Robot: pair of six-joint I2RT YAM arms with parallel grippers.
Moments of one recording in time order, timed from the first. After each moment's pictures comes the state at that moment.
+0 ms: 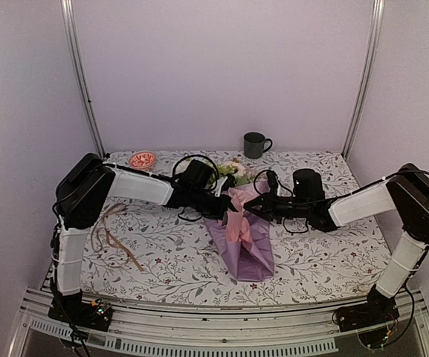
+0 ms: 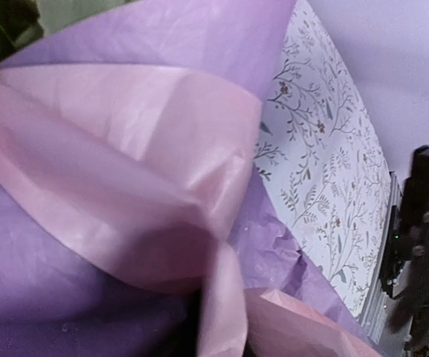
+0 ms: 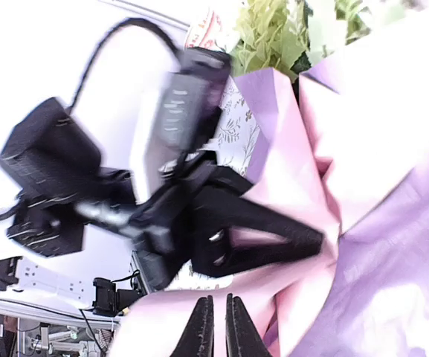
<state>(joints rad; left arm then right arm) -0.76 2.16 1.42 0.01 0.48 -0.48 0.62 1.76 0.78 0.58 -0.54 0.94</state>
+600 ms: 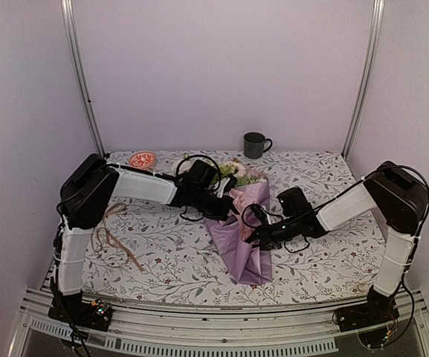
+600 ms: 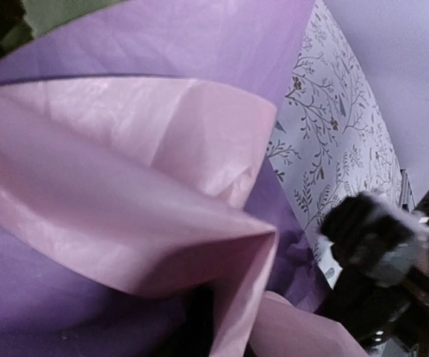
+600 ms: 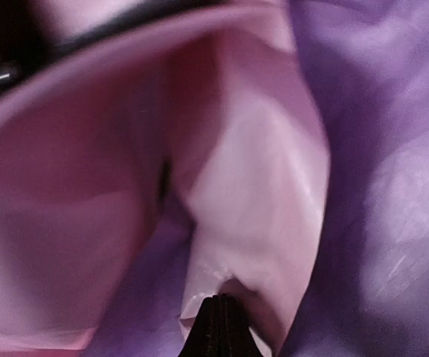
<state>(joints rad) -0.77 2.21 1.48 -0.05 0.46 -0.46 0.65 1.86 0.78 0.30 -0.75 0.67</state>
